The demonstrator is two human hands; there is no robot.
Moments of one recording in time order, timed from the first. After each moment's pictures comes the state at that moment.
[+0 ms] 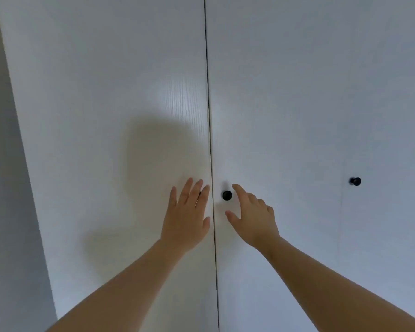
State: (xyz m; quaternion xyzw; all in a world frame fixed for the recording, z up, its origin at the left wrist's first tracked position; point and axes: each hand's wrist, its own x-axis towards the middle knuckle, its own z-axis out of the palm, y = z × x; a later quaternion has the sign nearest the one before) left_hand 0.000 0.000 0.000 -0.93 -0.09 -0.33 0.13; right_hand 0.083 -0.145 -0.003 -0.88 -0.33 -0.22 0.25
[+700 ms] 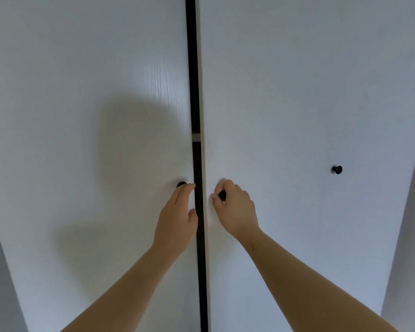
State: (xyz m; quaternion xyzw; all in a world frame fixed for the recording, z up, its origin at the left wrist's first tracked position) left_hand 0.011 -0.021 -0.018 -0.88 -0.04 -0.42 -0.24; right_hand 0.091 -0.134 -0.005 -0.82 -0.33 -0.26 0.40
